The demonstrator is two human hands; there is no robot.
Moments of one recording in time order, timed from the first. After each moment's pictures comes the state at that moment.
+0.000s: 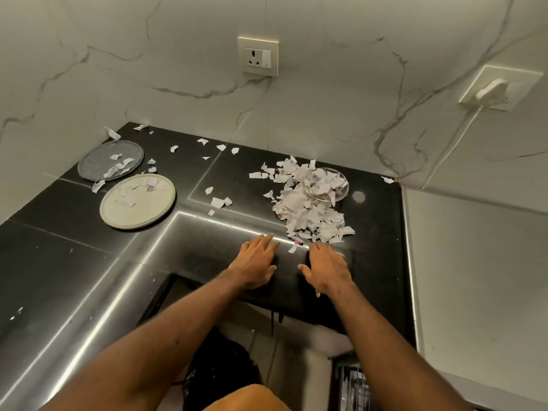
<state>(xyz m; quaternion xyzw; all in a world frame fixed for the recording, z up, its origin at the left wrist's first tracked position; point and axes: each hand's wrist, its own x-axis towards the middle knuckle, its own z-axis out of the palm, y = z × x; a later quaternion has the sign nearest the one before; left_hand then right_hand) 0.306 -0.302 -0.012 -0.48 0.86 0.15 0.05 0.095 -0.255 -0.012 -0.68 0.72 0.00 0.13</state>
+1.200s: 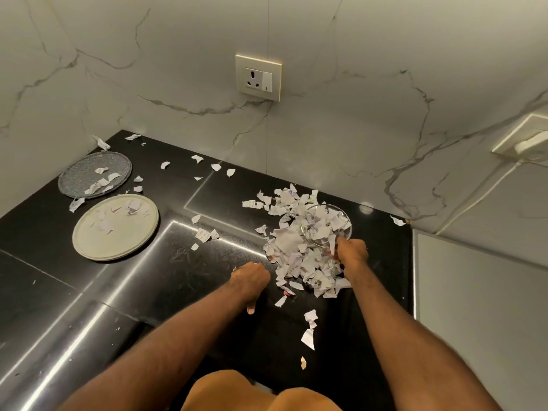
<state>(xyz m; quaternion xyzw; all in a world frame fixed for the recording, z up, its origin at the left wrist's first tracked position) 0.245 -0.413 0.006 -0.47 0.79 0.16 0.34 -0.009 -0.449 -0.022 -0.18 0.81 -0.36 0.43</state>
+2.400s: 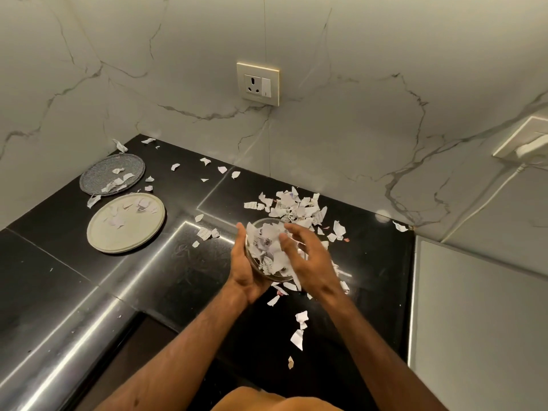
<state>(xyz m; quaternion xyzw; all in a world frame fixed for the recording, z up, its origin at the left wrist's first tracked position) 0.209 -0.378 0.054 -0.39 0.16 0.77 -0.48 0.059 -0.362 0.082 -0.57 0.55 -0.40 0.46</state>
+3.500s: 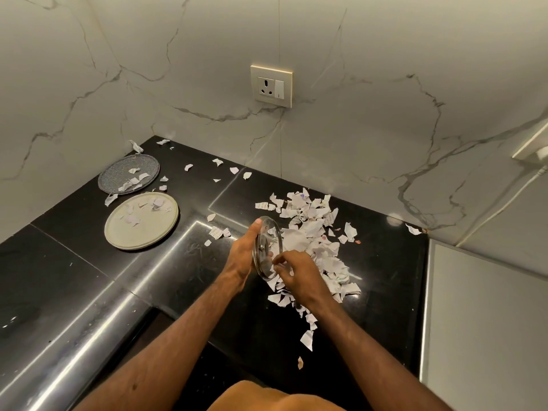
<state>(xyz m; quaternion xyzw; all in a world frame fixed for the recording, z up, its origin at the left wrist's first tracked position) 0.248 -0.395 0.054 -0.60 0.36 0.57 -0.42 0.085 -0.376 0.003 -0.72 0.56 -0.25 0.32</state>
